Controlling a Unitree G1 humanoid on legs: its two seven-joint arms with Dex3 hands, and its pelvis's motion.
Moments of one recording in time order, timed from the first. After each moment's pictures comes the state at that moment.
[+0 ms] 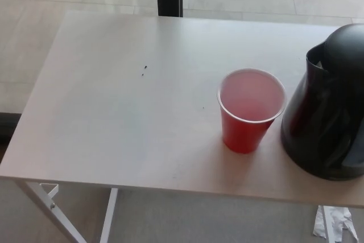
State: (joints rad) left_arm -0.01 0.65 0.47 1.07 -0.11 -0.07 -0.13; right_arm 0.26 -0.63 -0.65 0.86 0.11 -0.06 0.11
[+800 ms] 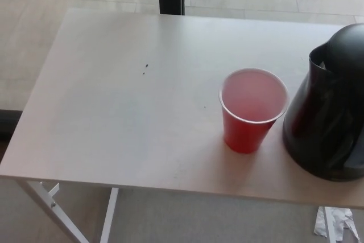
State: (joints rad) left_arm -0.06 0.69 0.58 1.16 -0.21 -0.10 -0.19; right_arm -0.04 -0.86 -0.78 0.40 0.34 0.11 0.22
